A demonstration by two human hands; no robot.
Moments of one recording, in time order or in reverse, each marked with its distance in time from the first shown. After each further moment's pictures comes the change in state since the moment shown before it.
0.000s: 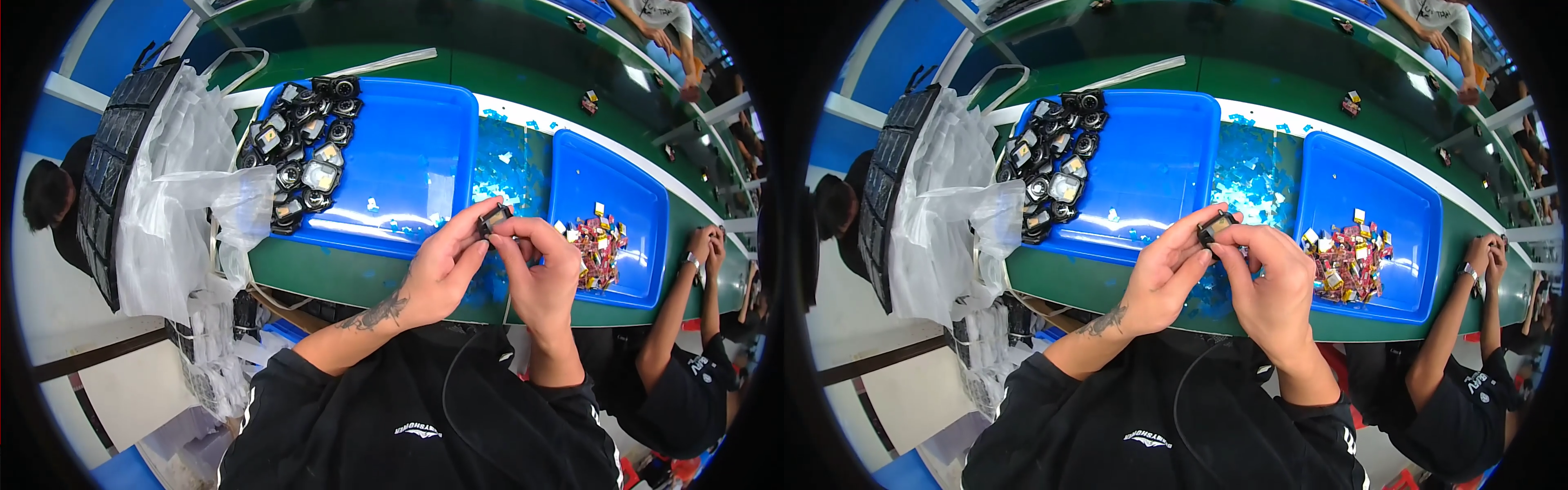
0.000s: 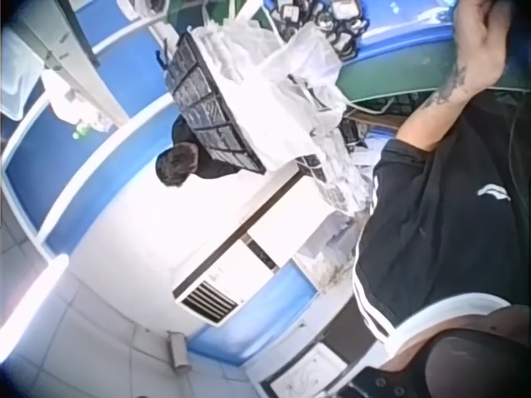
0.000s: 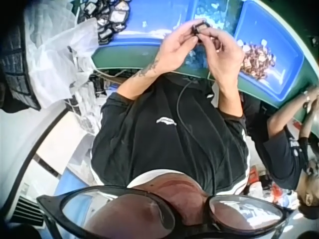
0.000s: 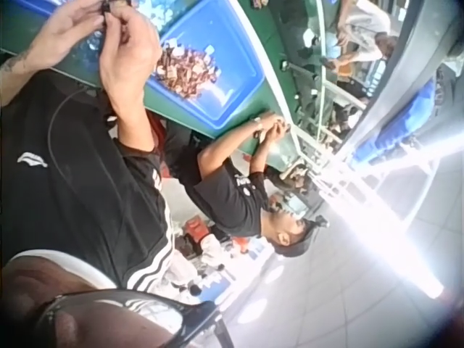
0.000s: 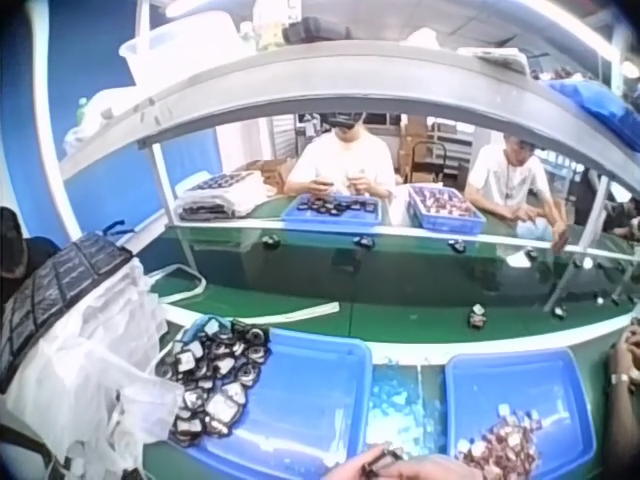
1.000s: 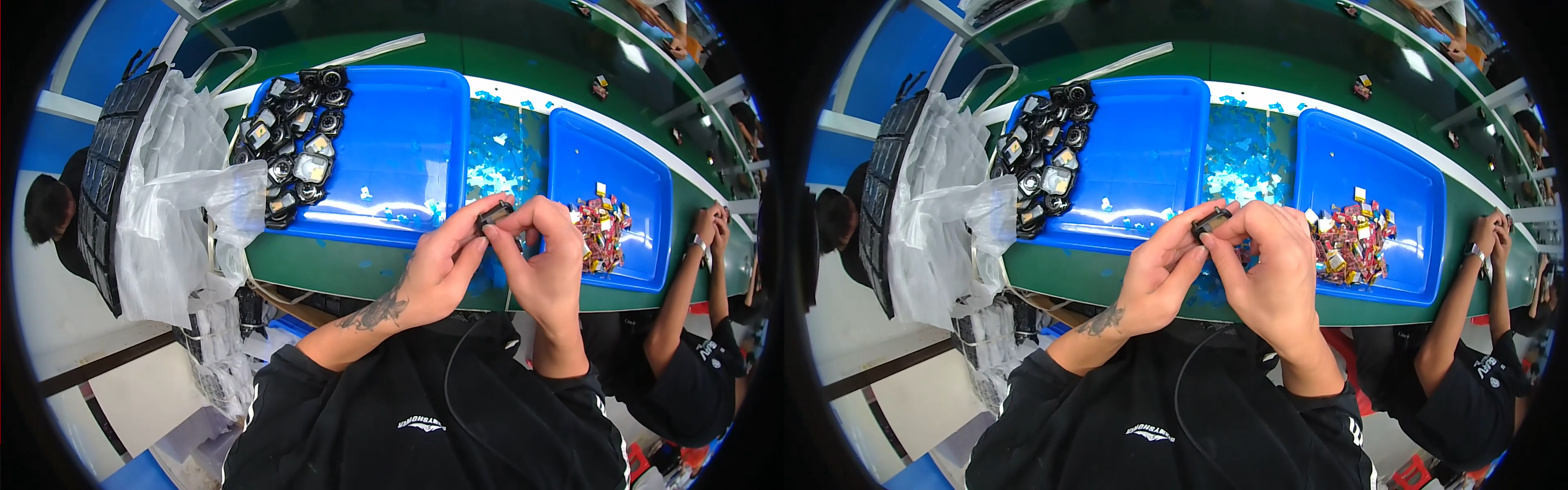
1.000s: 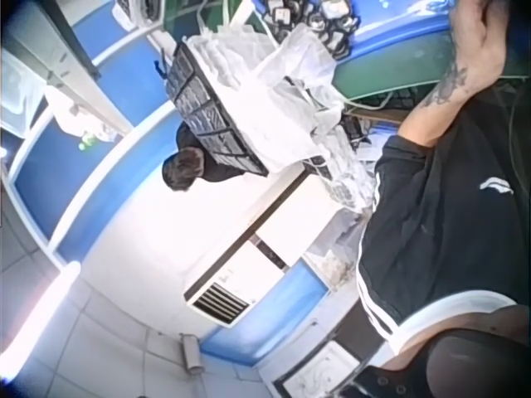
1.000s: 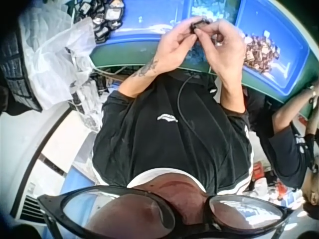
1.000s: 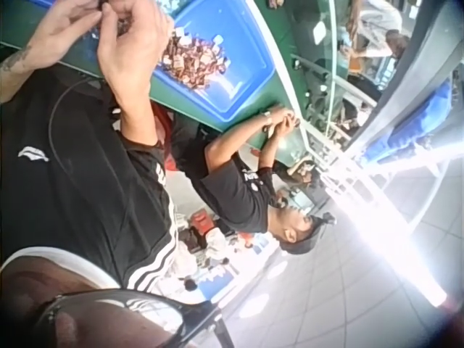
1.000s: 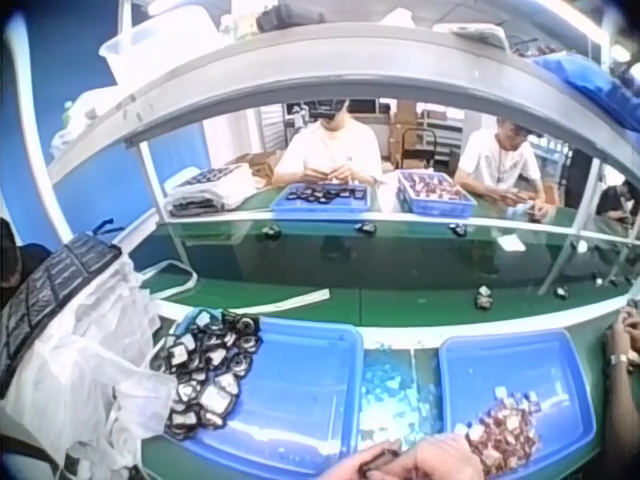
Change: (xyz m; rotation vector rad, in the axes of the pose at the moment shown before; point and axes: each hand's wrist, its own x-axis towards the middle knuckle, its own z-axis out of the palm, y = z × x) left_hand -0.008 -0.003 0.006 0.183 0.023 0.052; right_hand 0.002 -0.004 -0.009 -0.084 -0.038 -0.058
